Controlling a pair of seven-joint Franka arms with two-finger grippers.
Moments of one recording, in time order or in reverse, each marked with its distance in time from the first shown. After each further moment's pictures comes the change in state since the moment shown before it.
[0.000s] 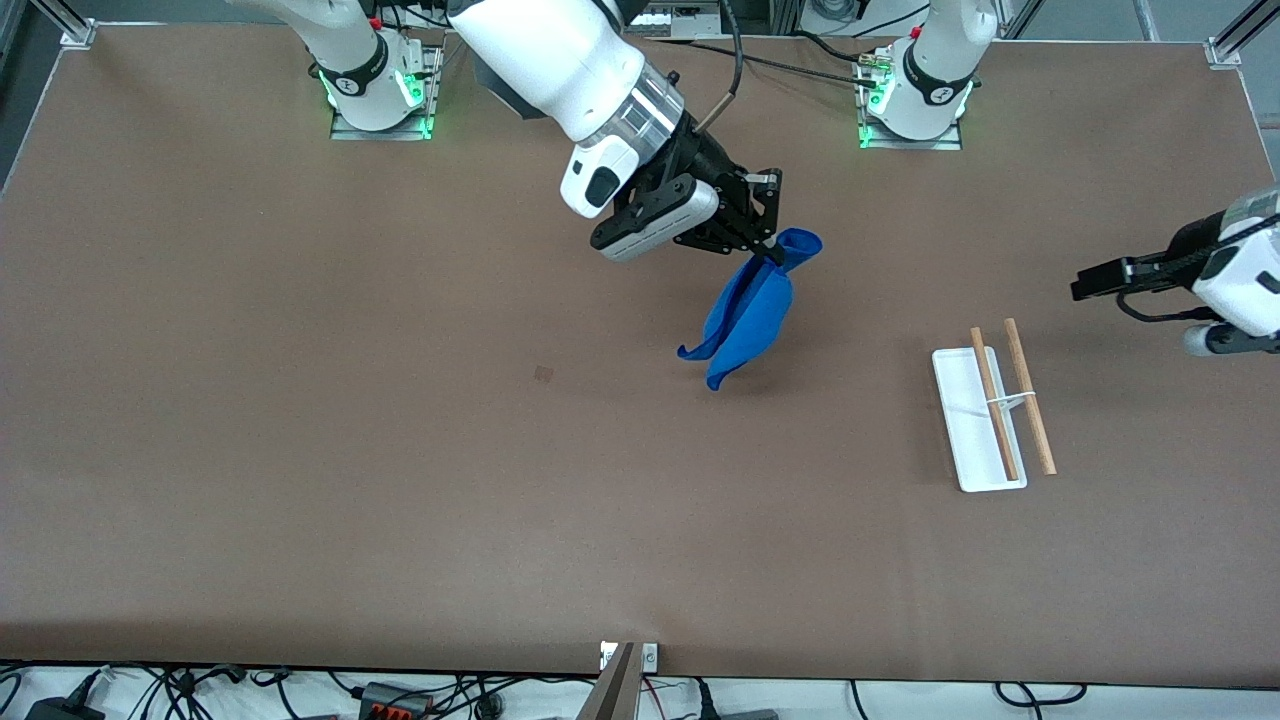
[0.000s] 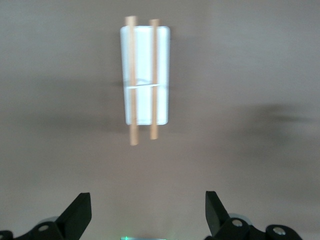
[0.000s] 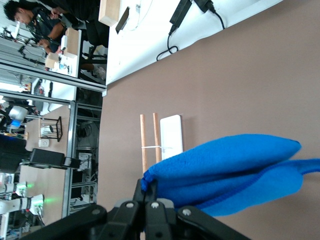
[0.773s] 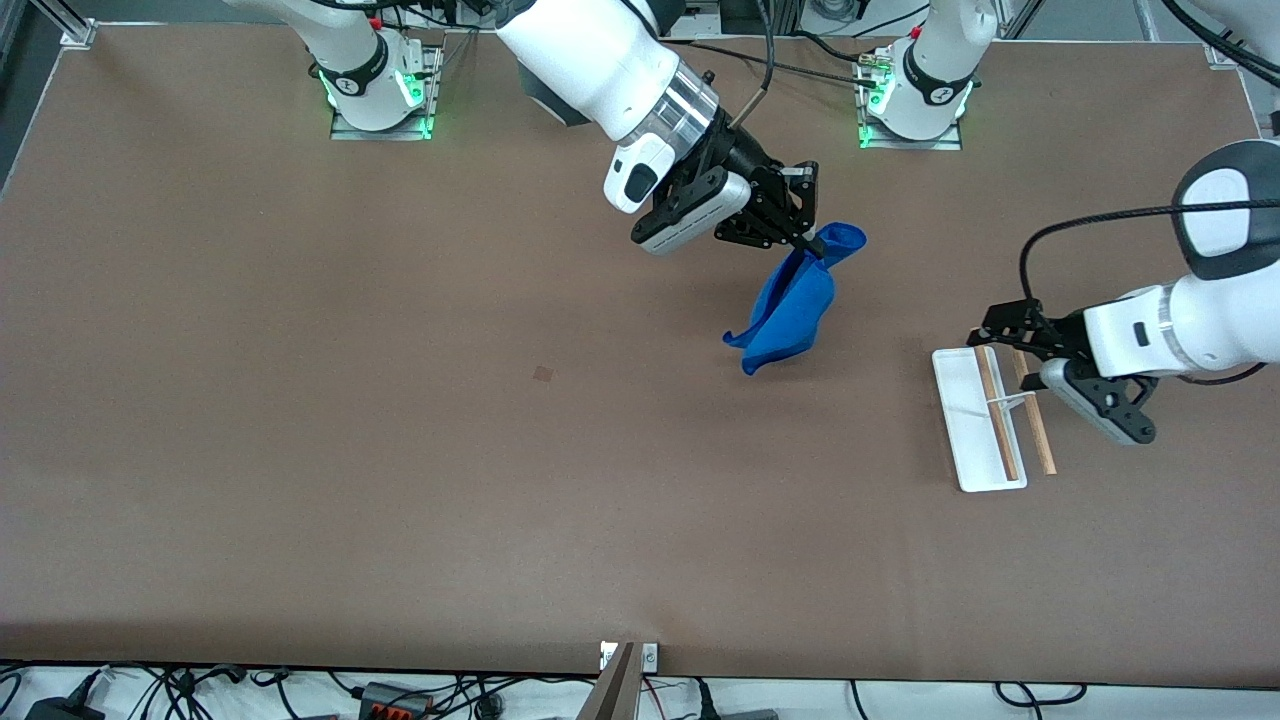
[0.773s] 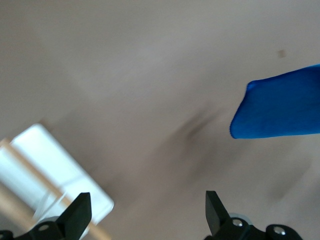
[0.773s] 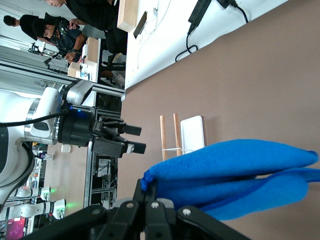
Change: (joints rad) left arm -0.039 0.160 -0.016 -0.001 -0.321 0.208 0.675; right arm 0.049 0.044 0.000 0.005 0.000 0.125 0.030
